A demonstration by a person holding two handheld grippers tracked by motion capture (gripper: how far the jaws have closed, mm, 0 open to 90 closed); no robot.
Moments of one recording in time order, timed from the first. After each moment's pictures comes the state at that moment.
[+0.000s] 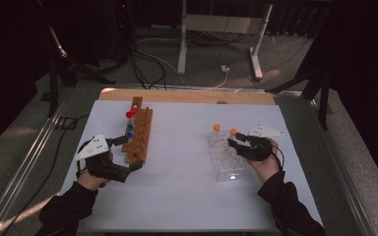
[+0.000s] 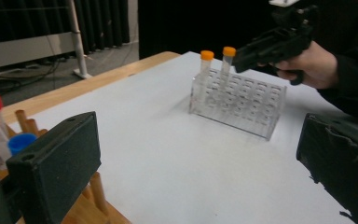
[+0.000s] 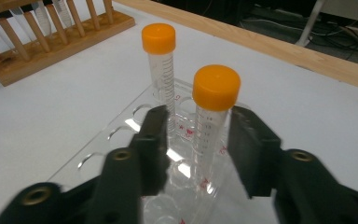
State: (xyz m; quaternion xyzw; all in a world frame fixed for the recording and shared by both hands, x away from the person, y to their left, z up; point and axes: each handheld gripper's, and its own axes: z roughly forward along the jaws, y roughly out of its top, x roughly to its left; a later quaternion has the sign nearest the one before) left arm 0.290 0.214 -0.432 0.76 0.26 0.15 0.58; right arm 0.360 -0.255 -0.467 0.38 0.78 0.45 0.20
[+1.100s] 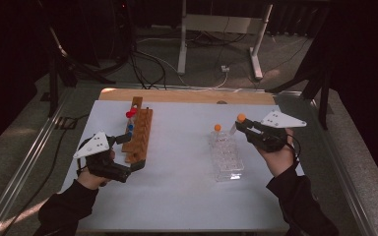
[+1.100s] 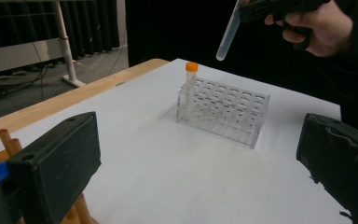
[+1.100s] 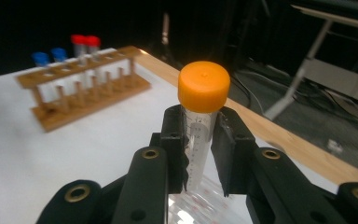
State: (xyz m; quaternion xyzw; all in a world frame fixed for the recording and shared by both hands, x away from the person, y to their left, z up) left arm 0.287 0.206 -0.413 0.76 0.24 0.13 0.59; right arm 0.330 -0.251 -0.369 0.31 0.77 0.49 0.26
